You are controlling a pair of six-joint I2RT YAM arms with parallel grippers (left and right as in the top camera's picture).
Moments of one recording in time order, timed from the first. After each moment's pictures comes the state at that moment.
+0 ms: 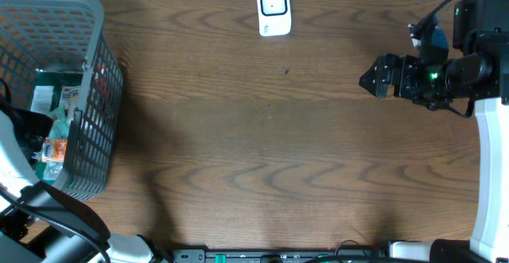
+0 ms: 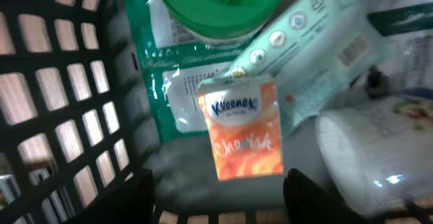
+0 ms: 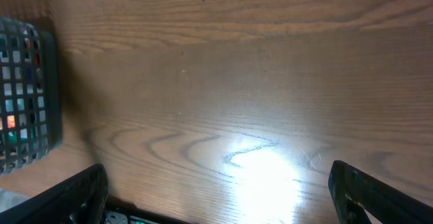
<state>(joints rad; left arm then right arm) 0.72 1.68 1.44 -1.16 -0.11 -0.65 -0.02 1.53 1.87 -1.53 -0.37 0.15</state>
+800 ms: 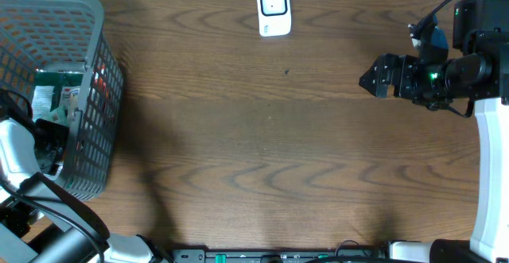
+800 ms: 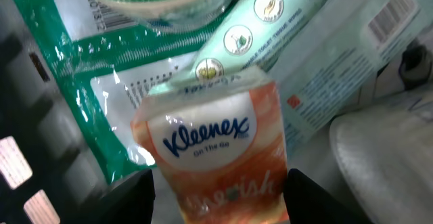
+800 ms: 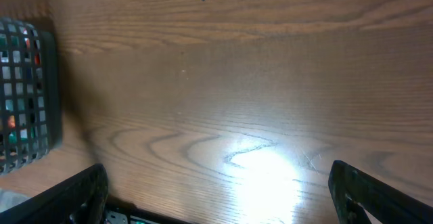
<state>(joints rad) 0.73 1.68 1.20 -0.89 0.00 -0.56 -0.02 1.53 1.87 -1.53 -0.37 0.15</state>
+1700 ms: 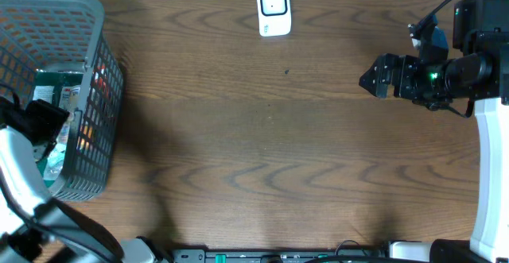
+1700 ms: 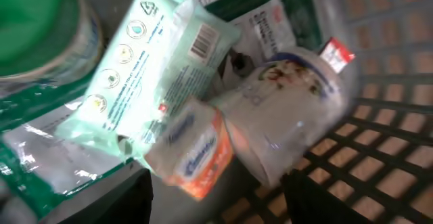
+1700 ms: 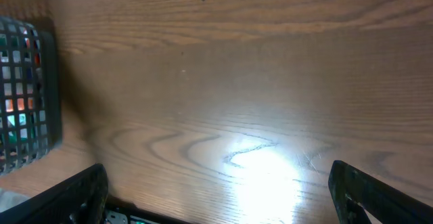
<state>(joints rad) 0.74 1.53 1.20 -0.78 0.23 -0.42 -0.02 1.53 1.87 -1.53 -0.37 0.15</state>
